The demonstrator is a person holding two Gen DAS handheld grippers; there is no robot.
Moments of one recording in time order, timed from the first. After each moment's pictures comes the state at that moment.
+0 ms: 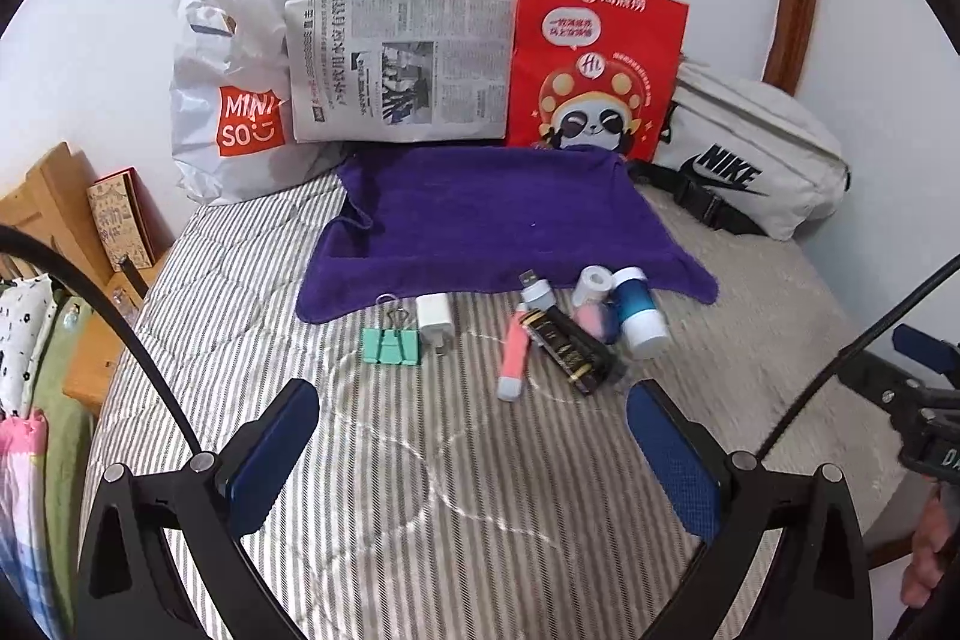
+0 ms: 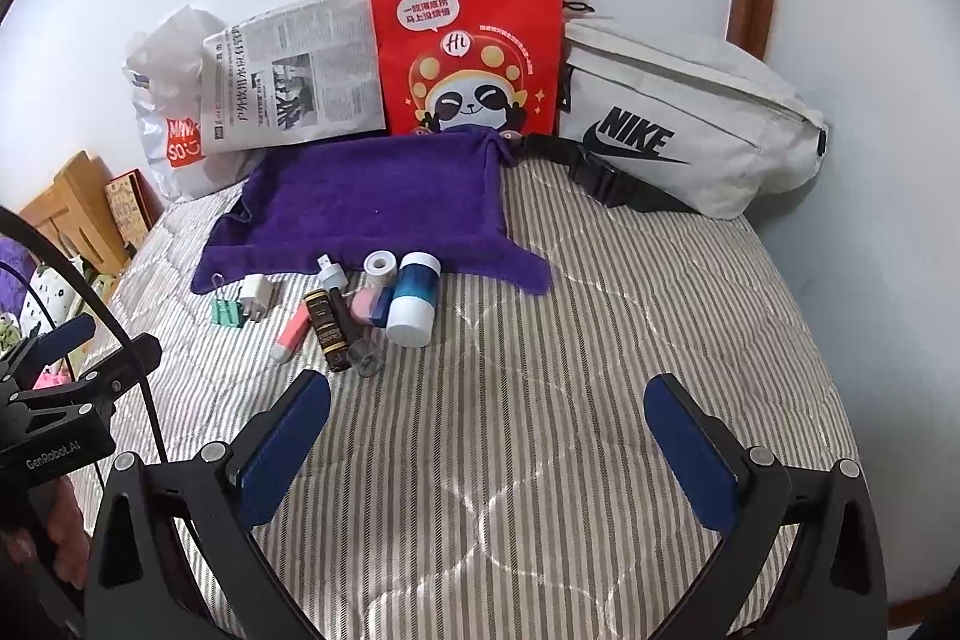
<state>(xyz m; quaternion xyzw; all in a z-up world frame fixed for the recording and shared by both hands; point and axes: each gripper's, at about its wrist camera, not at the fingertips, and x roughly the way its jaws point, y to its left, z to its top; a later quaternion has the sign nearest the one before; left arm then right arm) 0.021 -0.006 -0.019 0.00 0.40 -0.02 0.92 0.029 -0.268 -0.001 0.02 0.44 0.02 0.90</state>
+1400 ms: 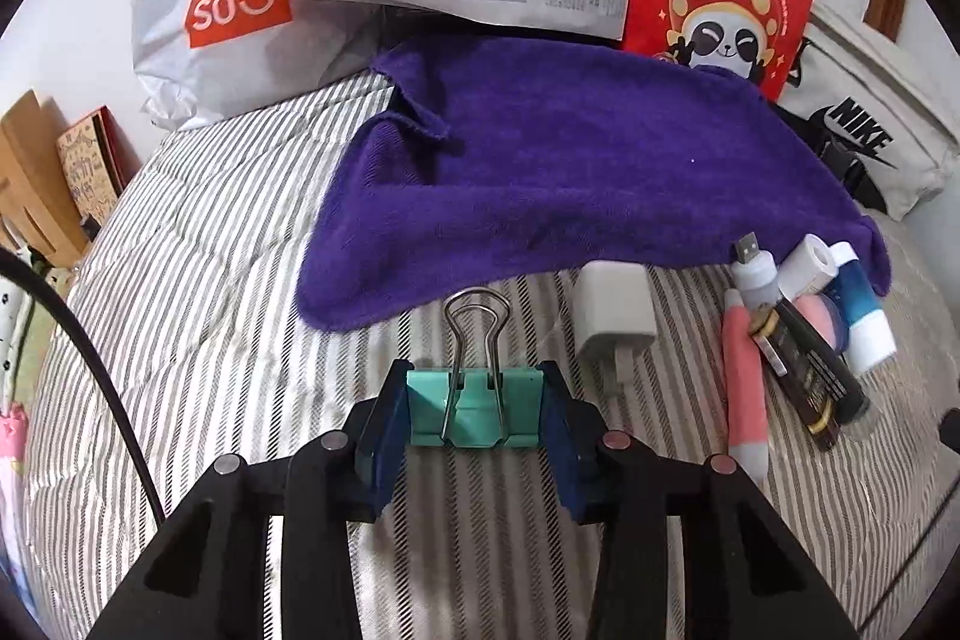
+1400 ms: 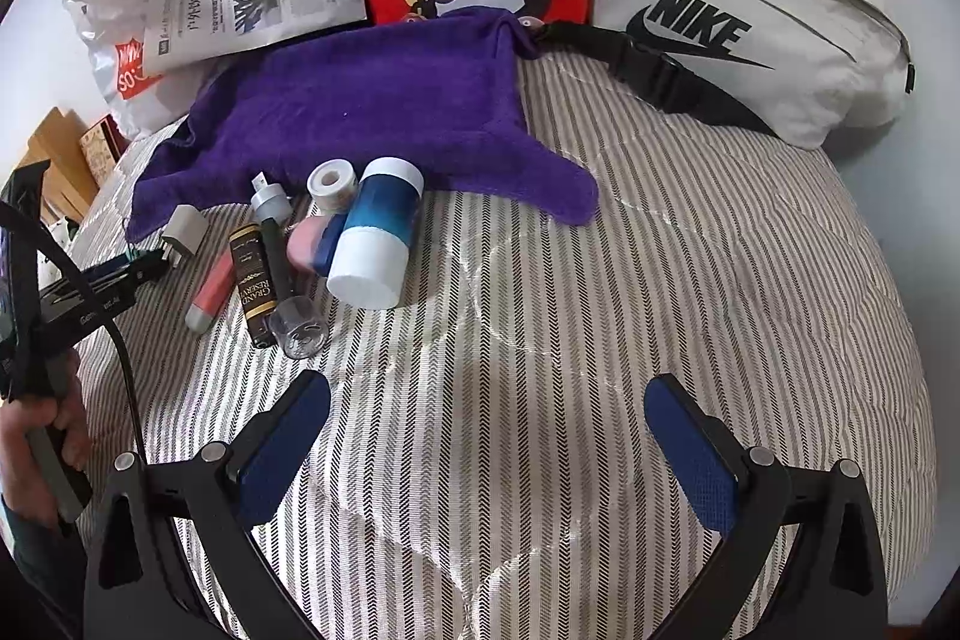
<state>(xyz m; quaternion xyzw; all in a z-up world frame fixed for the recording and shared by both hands) 0.129 0.057 -0.137 -0.01 0.45 0.00 0.89 0.091 -0.261 -0.096 0.02 0.51 0.04 0.86</state>
